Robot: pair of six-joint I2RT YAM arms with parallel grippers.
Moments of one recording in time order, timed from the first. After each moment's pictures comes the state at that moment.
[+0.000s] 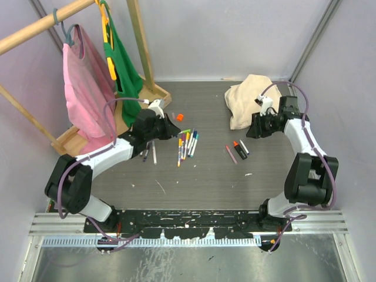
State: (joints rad) left arm -0.53 1.46 0.86 0.18 0.17 -0.61; right arm -0.16 1.56 1.13 -0.65 -0.59 -0.38
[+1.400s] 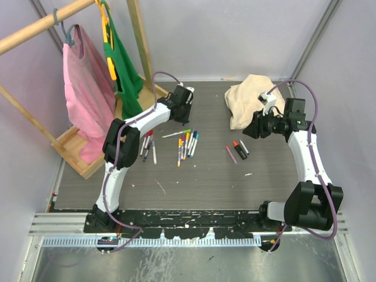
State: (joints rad) left arm -0.58 2.22 1.83 -0.50 -0.06 -0.25; right arm -0.17 1.29 1.07 -0.64 -0.80 -0.34
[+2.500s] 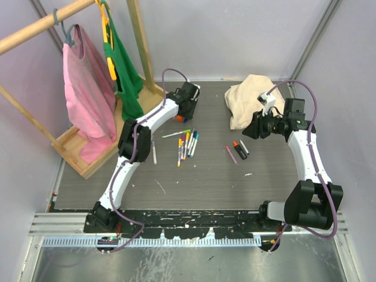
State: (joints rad) left arm -0.58 2.52 2.26 -0.68 -0.13 -0.17; right arm -0.17 1.30 1.07 -0.65 -0.81 -0.35
